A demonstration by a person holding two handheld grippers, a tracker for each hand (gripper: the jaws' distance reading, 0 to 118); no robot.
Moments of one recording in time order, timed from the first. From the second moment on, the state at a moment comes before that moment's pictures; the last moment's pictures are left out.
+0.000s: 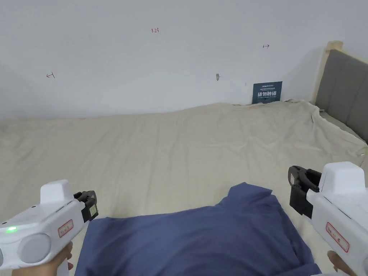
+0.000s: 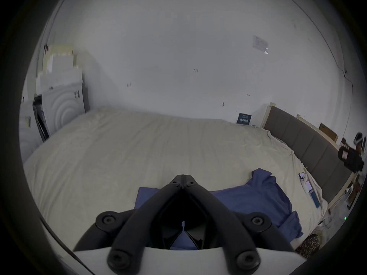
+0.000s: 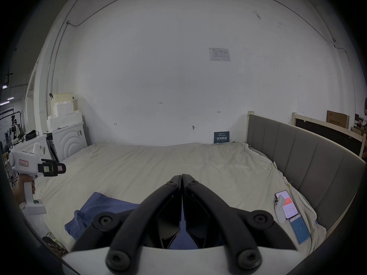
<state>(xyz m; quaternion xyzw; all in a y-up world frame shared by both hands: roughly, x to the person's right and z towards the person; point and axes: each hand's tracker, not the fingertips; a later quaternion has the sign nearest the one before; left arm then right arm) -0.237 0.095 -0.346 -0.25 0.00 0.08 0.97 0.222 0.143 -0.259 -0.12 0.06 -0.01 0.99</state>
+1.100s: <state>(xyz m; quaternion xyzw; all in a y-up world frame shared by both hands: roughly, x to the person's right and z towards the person) -0.295 -0.087 -0.530 -0.50 0.04 0.05 0.86 0.281 0.019 -0.401 -0.27 0.01 -0.05 0.96</state>
